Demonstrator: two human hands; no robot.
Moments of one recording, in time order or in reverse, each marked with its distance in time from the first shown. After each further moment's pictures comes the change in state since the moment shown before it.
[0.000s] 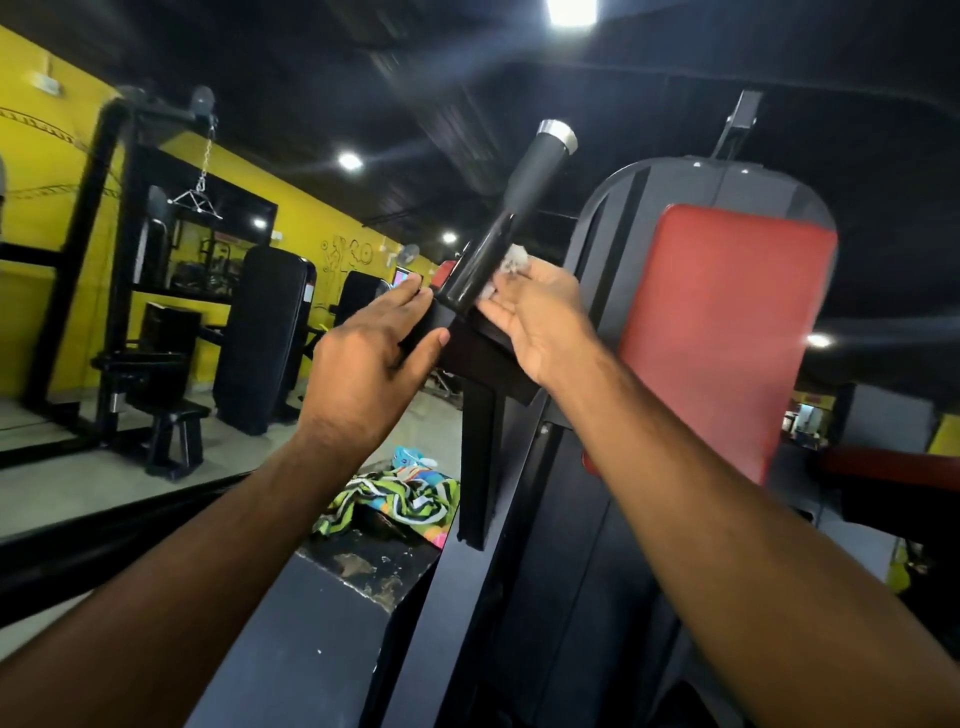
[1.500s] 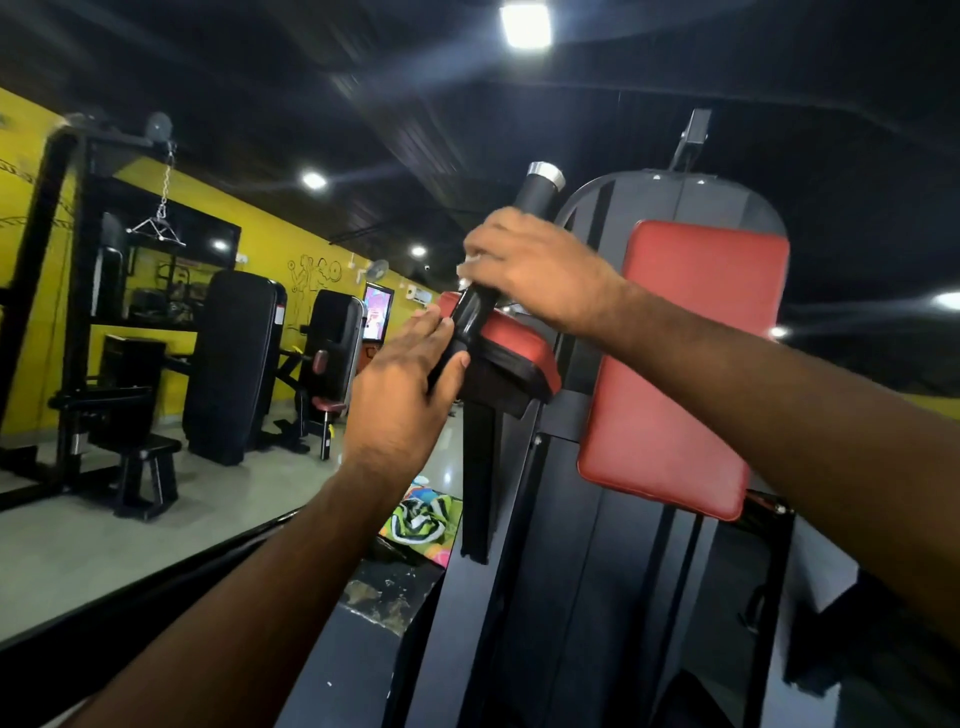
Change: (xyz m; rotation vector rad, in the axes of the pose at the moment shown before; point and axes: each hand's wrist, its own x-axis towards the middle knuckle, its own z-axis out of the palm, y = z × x) left_hand 0.007 0.005 0.005 -0.061 -0.053 -0.012; right_hand 0.041 -0.073 -0.006 -2.078 -0.436 -1.387
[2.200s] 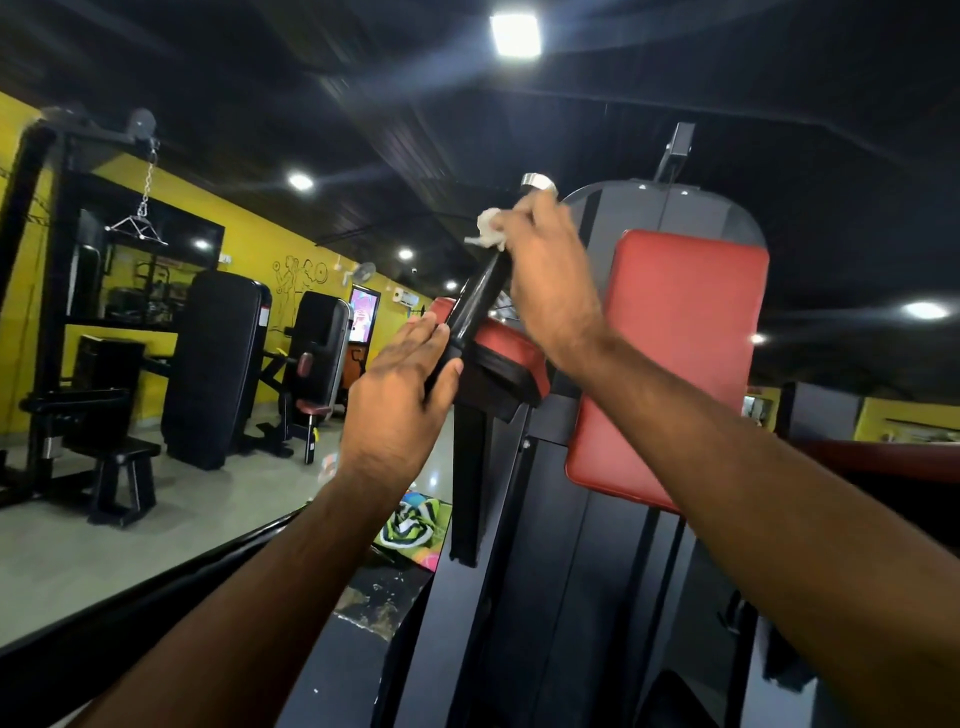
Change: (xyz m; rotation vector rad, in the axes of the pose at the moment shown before) left_hand 0.000 -0.001 0.001 0.015 -0.029 -0.013; right_hand -0.003 -0.032 -0.009 0.242 0.157 0.652
